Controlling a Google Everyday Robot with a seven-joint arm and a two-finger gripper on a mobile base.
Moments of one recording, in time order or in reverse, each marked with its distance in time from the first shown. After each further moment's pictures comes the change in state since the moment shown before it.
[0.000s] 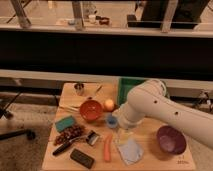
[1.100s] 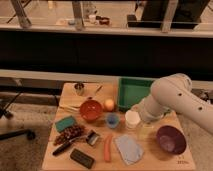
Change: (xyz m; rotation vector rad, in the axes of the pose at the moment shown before) arm 0.086 -0.009 -0.033 0.007 0.054 0.021
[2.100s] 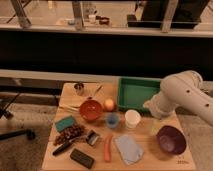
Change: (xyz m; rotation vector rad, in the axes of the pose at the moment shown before) arm 0.064 -0.016 -0.009 0.022 0.089 0.048
